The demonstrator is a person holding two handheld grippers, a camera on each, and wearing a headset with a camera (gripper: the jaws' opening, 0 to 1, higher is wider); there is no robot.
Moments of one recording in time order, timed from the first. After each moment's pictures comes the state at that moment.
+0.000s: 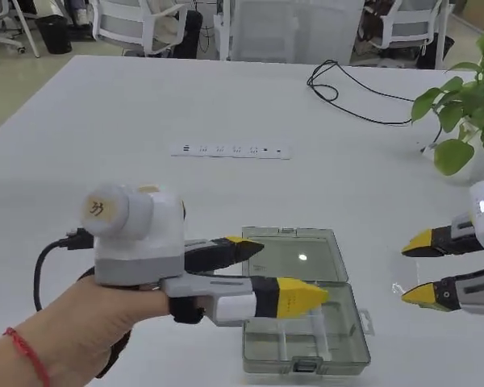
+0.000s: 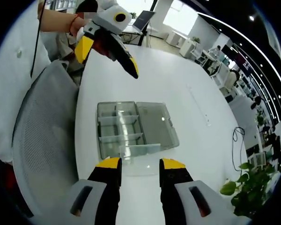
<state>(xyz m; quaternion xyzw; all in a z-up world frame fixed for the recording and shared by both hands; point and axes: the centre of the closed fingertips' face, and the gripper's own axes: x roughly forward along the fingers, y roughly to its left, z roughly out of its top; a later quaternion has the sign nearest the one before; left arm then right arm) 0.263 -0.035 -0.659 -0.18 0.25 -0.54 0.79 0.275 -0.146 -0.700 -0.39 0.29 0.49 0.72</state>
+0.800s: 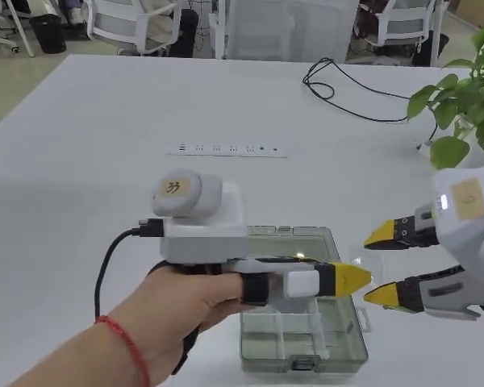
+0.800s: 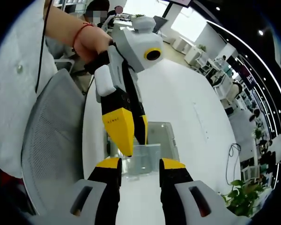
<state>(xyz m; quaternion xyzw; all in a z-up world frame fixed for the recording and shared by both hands) 0.256 -0.089 -0.665 -0.25 0.32 -0.53 0.74 0.250 -0.090 -0.667 -0.43 0.27 0.50 0.70</state>
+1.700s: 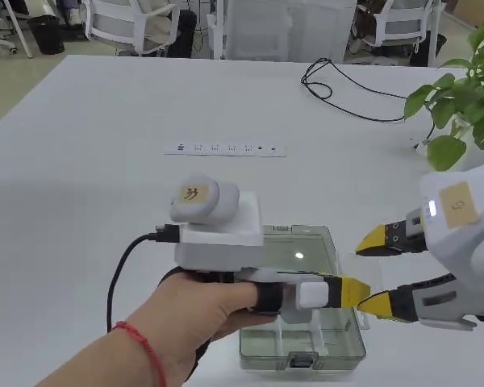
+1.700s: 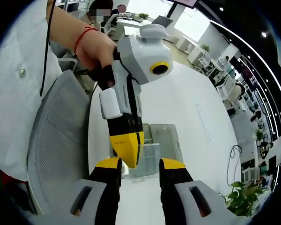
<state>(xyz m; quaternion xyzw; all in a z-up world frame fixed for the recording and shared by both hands) 0.235 -0.101 -0.670 -0.25 0.34 -0.55 0.72 0.236 -0.083 -0.664 -0.43 0.27 0.51 0.70</state>
